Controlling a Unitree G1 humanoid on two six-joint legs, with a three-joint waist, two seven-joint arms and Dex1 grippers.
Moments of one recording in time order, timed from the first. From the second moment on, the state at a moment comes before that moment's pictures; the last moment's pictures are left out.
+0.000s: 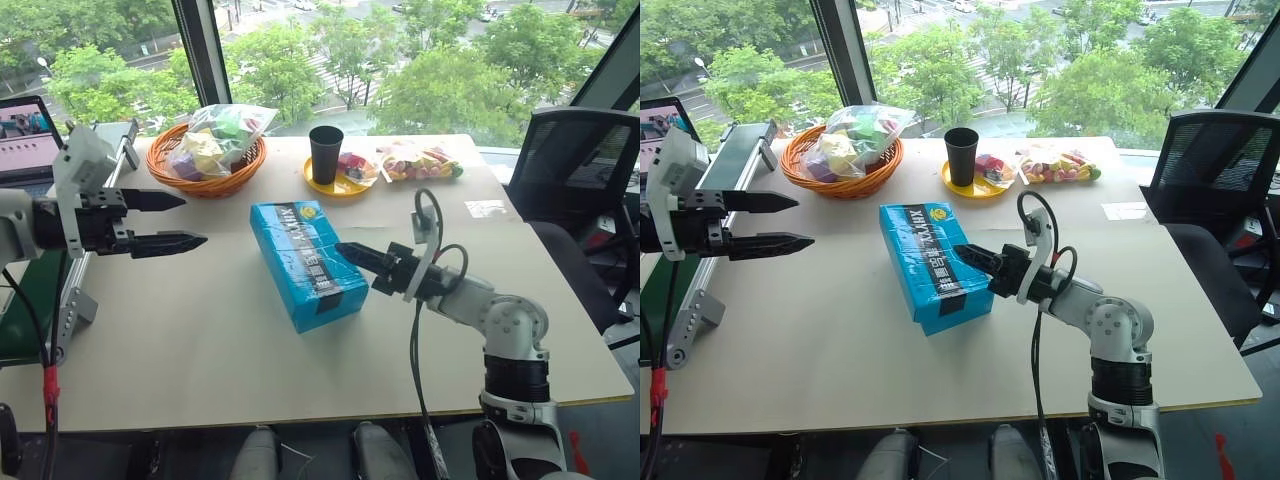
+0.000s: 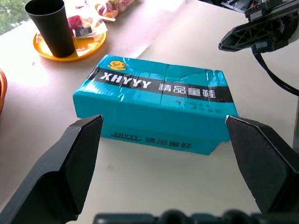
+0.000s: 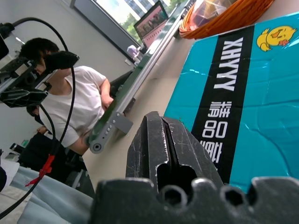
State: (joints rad) left arm -0.57 1.12 0.26 -0.11 -0.62 0.86 -1.21; right arm -0.53 -0.24 -0.14 -0.11 0.95 1.08 0.45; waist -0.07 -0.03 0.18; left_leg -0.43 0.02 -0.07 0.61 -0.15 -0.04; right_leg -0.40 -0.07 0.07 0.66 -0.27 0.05
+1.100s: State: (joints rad) left arm -0.53 1.11 0.25 -0.16 -0.67 0.85 -1.16; right arm -0.77 -0.31 0.18 0.11 0.36 0.66 0.68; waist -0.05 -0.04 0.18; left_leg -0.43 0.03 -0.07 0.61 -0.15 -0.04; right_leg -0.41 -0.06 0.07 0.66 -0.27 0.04
